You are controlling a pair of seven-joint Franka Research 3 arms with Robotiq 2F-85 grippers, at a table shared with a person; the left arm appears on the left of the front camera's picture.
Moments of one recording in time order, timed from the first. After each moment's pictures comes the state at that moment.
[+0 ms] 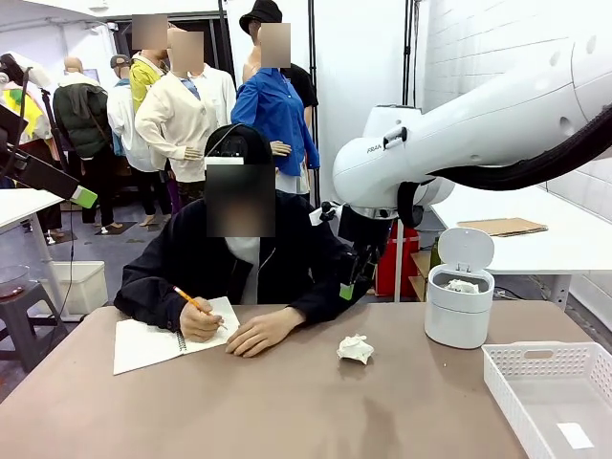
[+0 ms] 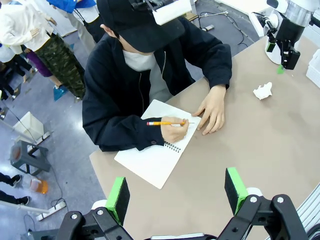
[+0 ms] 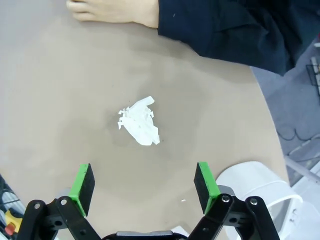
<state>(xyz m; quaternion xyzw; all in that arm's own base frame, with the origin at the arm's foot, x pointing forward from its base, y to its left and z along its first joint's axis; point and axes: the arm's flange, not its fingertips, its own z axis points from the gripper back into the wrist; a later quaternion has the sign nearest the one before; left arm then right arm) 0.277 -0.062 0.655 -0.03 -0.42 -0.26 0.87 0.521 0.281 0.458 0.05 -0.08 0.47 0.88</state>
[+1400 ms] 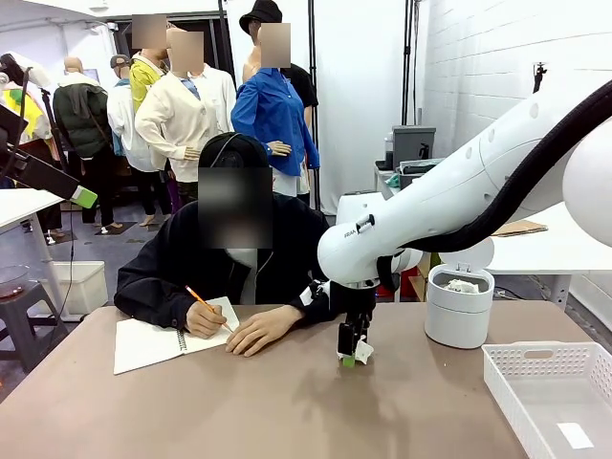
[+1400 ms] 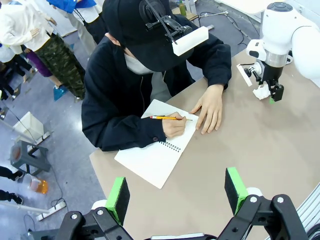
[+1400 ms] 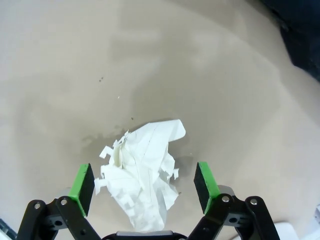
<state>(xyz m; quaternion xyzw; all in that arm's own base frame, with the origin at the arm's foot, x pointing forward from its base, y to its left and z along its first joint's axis) 0.277 -0.063 0.655 -0.03 -0.42 -0.26 0.87 0.542 0.307 0.303 0.04 0.02 0.55 0.83</state>
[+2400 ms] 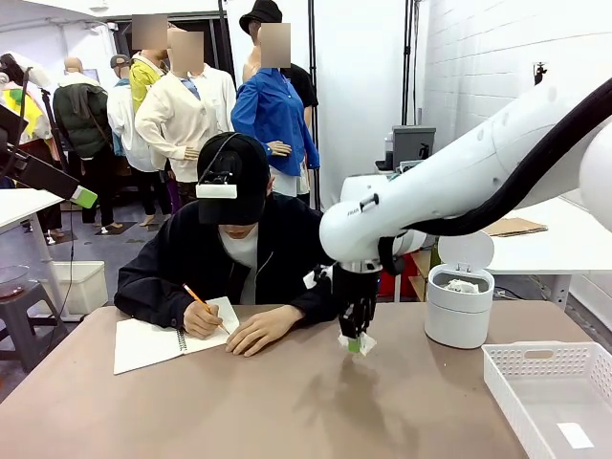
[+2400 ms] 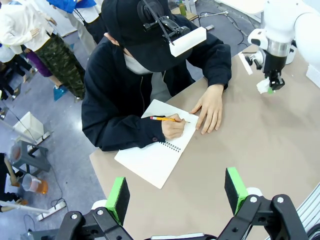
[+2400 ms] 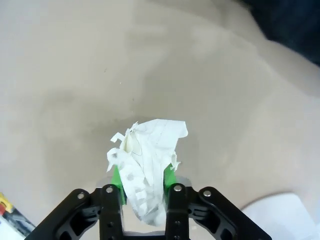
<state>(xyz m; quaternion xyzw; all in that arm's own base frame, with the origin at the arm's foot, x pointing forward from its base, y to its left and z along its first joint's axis) 0.277 -0.062 0.655 -0.03 -0.42 -0.26 0.87 0.543 0.298 0.350 0.04 0.03 0.50 0.86</state>
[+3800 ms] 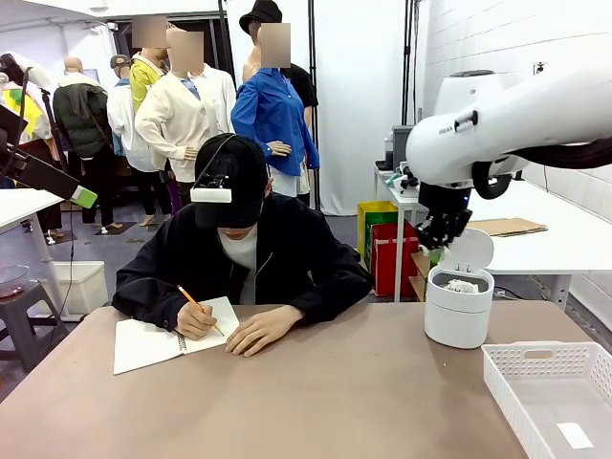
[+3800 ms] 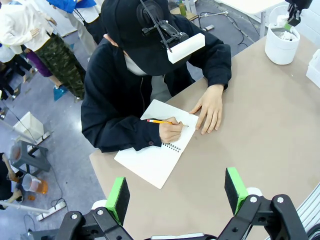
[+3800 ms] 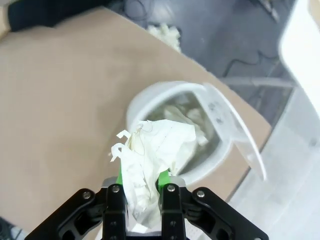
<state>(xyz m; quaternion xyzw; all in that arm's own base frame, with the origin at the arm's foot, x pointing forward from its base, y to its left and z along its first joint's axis) 0.277 -0.062 0.655 -0.03 -0.42 -0.26 0.87 0.558 0.130 0.499 -0.05 -0.11 0.25 0.96</state>
